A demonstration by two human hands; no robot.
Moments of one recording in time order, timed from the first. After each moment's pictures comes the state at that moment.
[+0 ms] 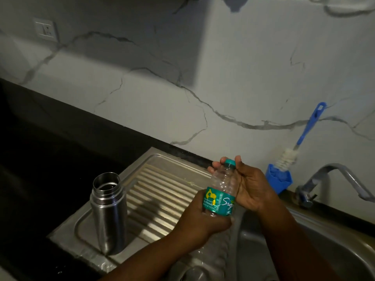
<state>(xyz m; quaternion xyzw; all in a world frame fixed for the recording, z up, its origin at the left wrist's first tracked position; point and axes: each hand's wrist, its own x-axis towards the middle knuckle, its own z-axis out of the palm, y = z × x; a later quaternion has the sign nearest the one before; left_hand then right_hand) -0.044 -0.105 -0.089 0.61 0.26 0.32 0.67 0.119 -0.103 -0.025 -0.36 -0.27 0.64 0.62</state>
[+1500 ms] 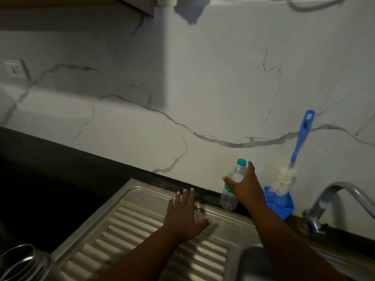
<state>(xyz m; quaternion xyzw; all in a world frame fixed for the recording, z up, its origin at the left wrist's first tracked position) 0.076 0.041 -0.138 0.89 0.42 0.05 0.15 0.282 0.000 -0.088 -0.82 -0.36 0.10 0.44</state>
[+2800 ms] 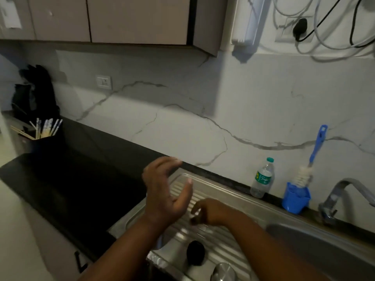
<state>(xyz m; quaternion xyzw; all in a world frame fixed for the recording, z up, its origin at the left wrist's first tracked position) -0.183 -0.104 -0.013 0.68 0.21 0.70 0.02 -0.009 -0.099 -0.051 -0.70 -0.67 0.23 0.05</state>
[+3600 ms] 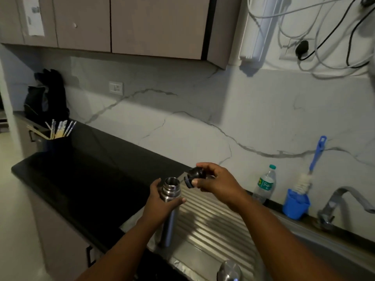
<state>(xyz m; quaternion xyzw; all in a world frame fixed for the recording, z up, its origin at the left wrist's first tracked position) -0.232 -0.061 -0.090 0.58 0.43 0.48 0.49 -0.063 -0.138 0.035 -0.58 -0.59 0.32 0.46</state>
